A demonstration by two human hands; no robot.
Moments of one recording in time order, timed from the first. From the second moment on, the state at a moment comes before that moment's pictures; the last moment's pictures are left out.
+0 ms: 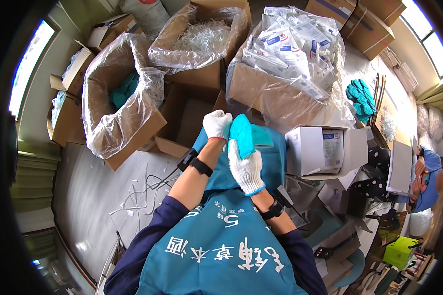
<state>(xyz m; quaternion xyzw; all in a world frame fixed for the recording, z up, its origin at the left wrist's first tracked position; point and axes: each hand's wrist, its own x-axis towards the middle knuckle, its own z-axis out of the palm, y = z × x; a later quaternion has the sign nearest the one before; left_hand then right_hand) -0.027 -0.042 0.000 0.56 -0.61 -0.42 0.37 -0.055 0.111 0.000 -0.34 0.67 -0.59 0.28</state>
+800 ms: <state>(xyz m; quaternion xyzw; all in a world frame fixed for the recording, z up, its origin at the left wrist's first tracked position) 0.021 -0.021 0.020 0.42 -0.55 -0.68 0.23 -0.082 0.139 0.034 -0.06 0.49 -0.69 0.53</state>
